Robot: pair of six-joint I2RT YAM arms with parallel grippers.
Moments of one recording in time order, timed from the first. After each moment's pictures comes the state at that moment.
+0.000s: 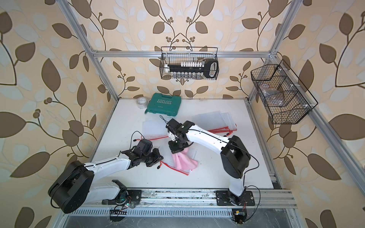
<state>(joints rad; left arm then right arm) -0.52 1.25 0.44 -0.14 0.31 -1.10 0.86 1.92 1.53 -0.89 -0.31 0.44</state>
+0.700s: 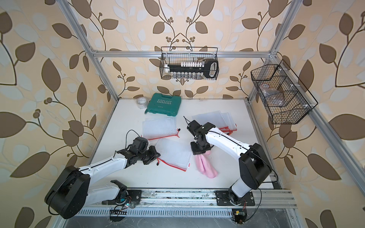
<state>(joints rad) -0.42 1.21 0.44 -0.17 0.34 -1.07 0.69 1.62 1.28 -1.09 -0.06 0.44</state>
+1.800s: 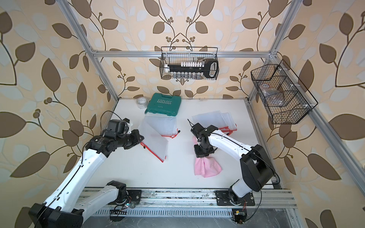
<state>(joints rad) -0.20 0.98 1.07 -0.94 0.21 -0.63 0.60 1.56 1.09 -1.06 -0.06 0.44</state>
